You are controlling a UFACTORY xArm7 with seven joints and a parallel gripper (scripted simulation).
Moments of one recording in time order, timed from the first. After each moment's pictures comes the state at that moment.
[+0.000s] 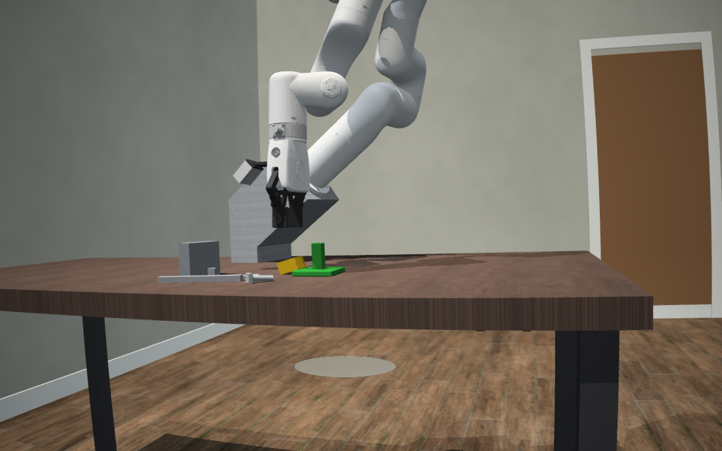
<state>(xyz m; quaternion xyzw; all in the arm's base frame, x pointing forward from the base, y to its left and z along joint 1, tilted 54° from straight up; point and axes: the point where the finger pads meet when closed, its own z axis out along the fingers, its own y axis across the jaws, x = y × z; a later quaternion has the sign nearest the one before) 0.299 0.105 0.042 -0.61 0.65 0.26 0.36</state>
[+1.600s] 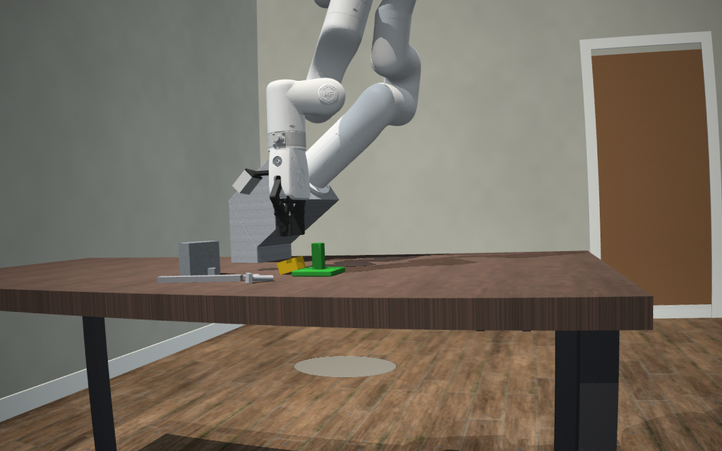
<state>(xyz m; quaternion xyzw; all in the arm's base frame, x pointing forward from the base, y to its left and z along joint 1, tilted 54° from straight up) 0.298 0.121 0.035 -0.63 0.63 0.26 0.38</state>
